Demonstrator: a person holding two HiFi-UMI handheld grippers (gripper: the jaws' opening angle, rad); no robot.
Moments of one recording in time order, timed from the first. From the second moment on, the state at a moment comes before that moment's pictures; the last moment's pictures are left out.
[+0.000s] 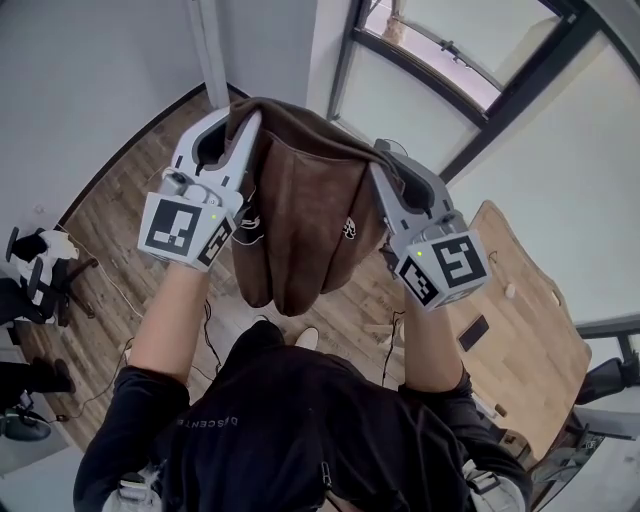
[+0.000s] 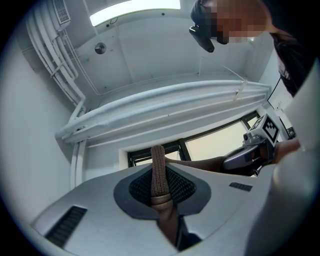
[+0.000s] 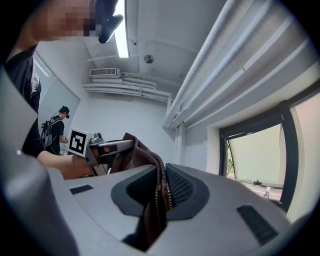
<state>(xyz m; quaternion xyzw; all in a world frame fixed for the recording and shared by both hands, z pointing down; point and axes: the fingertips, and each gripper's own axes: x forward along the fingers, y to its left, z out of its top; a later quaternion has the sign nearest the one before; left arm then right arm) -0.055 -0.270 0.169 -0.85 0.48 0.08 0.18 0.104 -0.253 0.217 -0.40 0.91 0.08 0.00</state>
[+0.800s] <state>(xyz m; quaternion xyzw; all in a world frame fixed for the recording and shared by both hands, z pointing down) -0.060 -0.435 0.218 -0.89 0.44 0.07 0.13 0.100 -0.405 0.258 -0.44 0.89 0.03 -0.04</state>
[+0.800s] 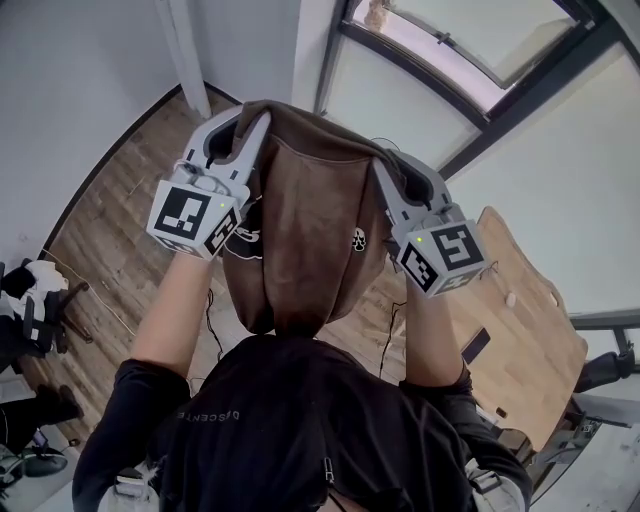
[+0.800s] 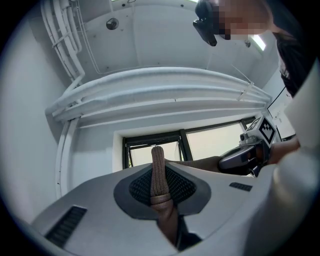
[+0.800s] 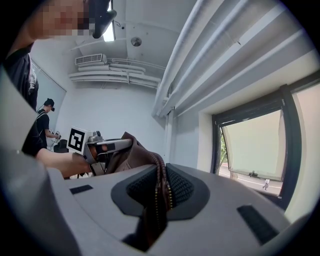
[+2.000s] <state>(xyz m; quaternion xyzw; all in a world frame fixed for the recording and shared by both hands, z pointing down) -0.072 -0.556 0.354 -0.91 0.41 -0.01 0.04 0.086 -0.519 0.375 -0.47 0.88 -0.06 -0.10</state>
